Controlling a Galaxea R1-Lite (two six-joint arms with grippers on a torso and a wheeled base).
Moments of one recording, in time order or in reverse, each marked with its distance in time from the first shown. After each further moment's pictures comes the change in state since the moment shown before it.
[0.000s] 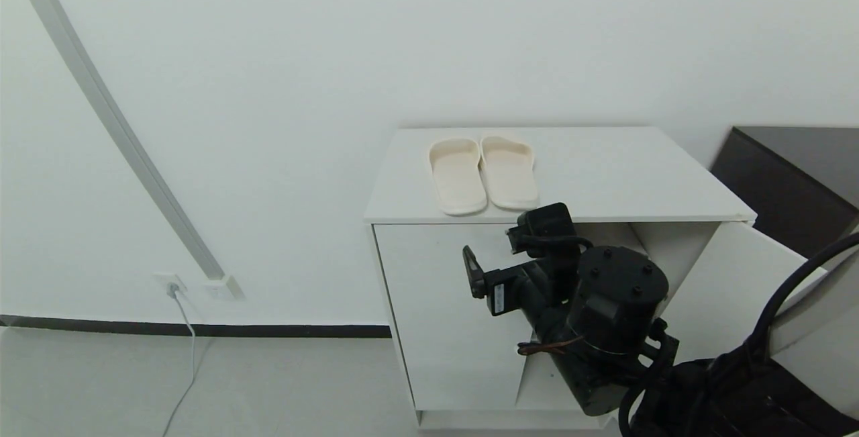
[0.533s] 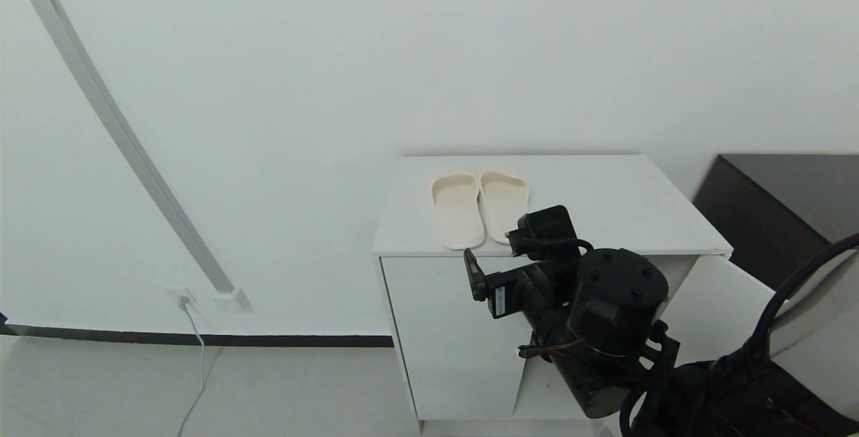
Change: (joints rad) left arm 0.000 0.000 0.000 0.000 0.000 0.000; right arm 0.000 0.000 0.010 0.000 0.001 -0.001
